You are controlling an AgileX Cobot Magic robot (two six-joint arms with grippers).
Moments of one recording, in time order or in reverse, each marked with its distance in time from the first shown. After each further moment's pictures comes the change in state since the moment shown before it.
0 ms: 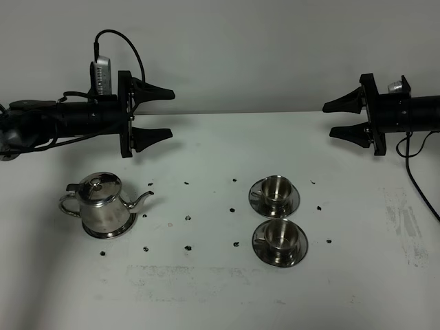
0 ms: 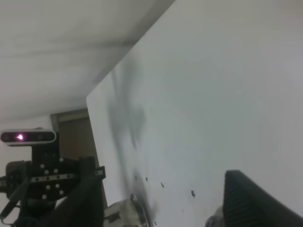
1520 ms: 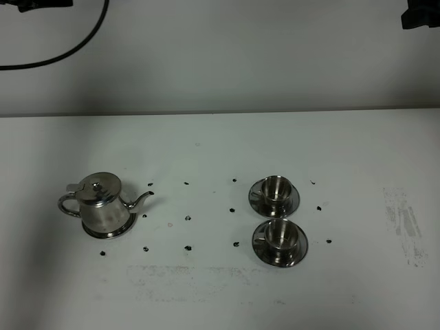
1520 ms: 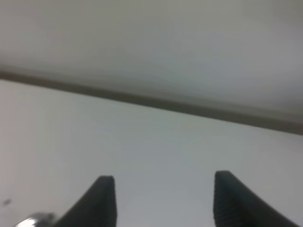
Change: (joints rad) left arm 0.071 -0.348 -0.530 0.727 0.090 -0.027; right arm 0.060 -0.516 -0.193 -0.868 0.008 -0.090
